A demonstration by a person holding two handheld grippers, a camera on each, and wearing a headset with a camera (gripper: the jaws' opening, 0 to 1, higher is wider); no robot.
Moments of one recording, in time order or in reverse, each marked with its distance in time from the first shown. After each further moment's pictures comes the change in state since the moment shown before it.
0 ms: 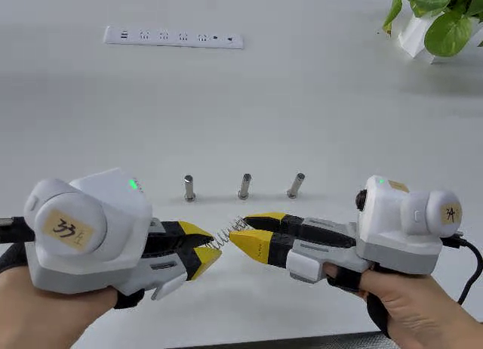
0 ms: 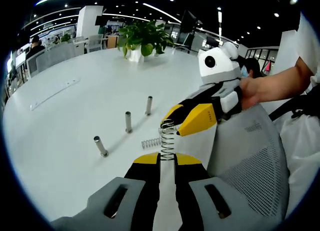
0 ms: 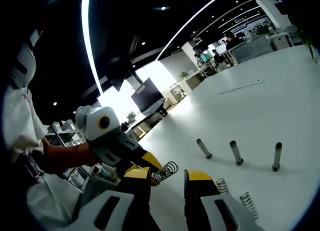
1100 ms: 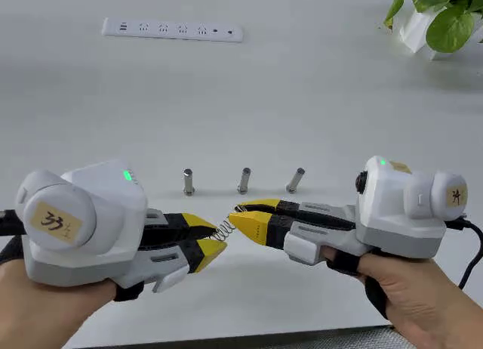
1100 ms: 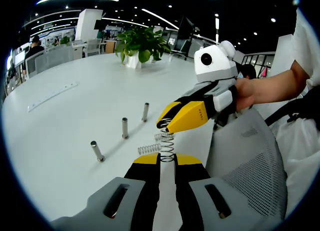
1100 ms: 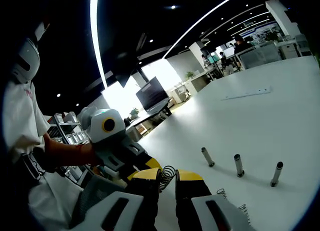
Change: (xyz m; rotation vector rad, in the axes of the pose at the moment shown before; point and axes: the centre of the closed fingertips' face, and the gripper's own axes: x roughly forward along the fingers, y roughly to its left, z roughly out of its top) left arm 0.000 -0.003 0.007 -0.011 -0.065 -0.034; right arm 0.005 0.009 0.016 -0.092 0.028 0.015
